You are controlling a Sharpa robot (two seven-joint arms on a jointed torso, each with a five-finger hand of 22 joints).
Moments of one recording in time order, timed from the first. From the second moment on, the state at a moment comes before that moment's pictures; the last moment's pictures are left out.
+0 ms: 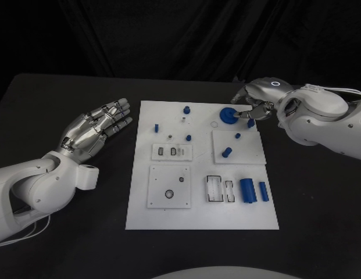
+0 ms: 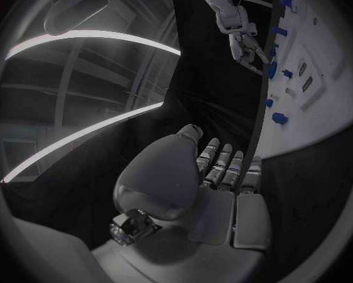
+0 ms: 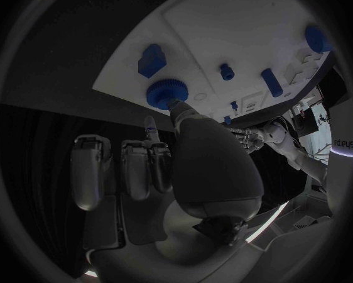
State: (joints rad) left arm 1.28 -1.02 -0.21 1.65 0.04 -0.03 0.68; left_hand 1.47 0.20 0.03 0.25 0.66 0.44 0.14 0.05 0.05 0.19 0.20 0.32 0.05 0.10 0.20 0.20 0.04 0.16 0.06 0.29 0.03 0.02; right arm 1.50 -0.98 -0.25 1.51 -1.65 -0.35 -0.18; right_hand 1.35 -0.11 0.18 0.27 0.21 0.86 0.08 0.09 0.11 1.47 -0.01 1.57 1.31 1.47 -0.06 1.57 1.31 0.05 1.47 0.06 1.48 1.31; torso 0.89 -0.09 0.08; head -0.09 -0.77
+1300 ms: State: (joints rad) left arm 1.28 -1.01 -0.21 1.64 0.04 -0.02 0.68; left_hand 1.47 0.20 0.04 0.25 0.66 0.44 0.14 0.05 0.05 0.19 0.20 0.32 0.05 0.10 0.20 0.20 0.04 0.16 0.05 0.29 0.03 0.02; right arm 1.49 -0.96 -0.25 1.51 -1.66 -0.34 -0.18; right_hand 1.30 -0.12 0.16 0.28 0.14 0.90 0.10 0.10 0.12 1.47 0.01 1.57 1.31 1.47 -0.05 1.57 1.31 0.05 1.47 0.07 1.49 1.31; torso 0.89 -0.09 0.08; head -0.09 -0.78
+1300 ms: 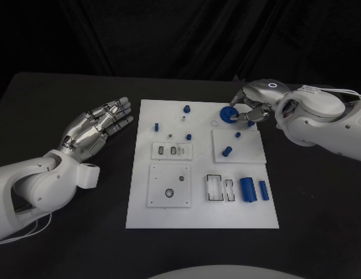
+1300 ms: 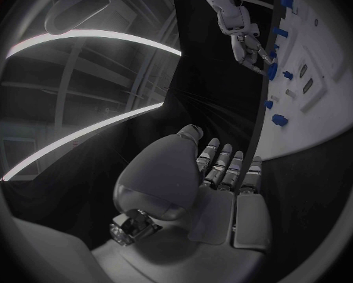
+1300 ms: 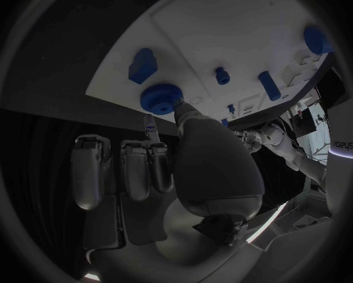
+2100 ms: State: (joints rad) left arm 1.28 -1.01 -0.21 1.64 0.04 -0.01 0.68; left_hand 1.47 0.20 0.04 0.25 0.66 0.45 0.14 0.05 0.05 0.19 0.21 0.33 0.05 0.09 0.20 0.20 0.03 0.16 0.05 0.29 0.03 0.02; right arm 1.49 -0.95 -0.25 1.49 -1.66 -0.32 -0.18; right_hand 1.36 -0.11 0.18 0.26 0.24 0.96 0.10 0.12 0.15 1.47 0.02 1.57 1.31 1.47 -0.04 1.57 1.31 0.05 1.46 0.07 1.48 1.31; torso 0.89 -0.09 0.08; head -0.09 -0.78
